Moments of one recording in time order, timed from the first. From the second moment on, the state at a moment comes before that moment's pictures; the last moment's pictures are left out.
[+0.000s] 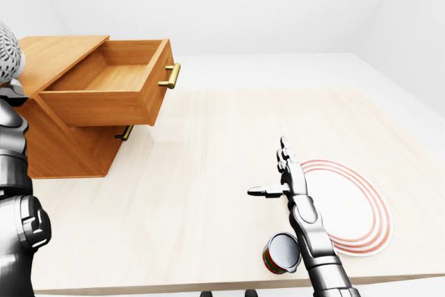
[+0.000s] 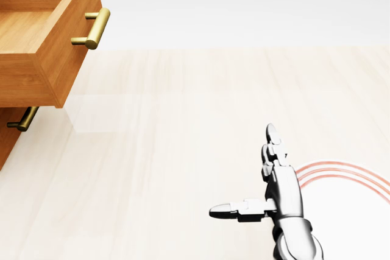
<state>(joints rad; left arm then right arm) -1.07 0.88 0.18 1.23 0.65 -0.09 0.52 -0.09 -0.01 -0.01 0.21 0.00 -0.05 -0.02</state>
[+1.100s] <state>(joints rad) -1.00 0.84 0.24 0.98 0.48 -0.09 0.41 -0.10 0.00 -0.01 0.23 0.00 -0.05 -0.02</state>
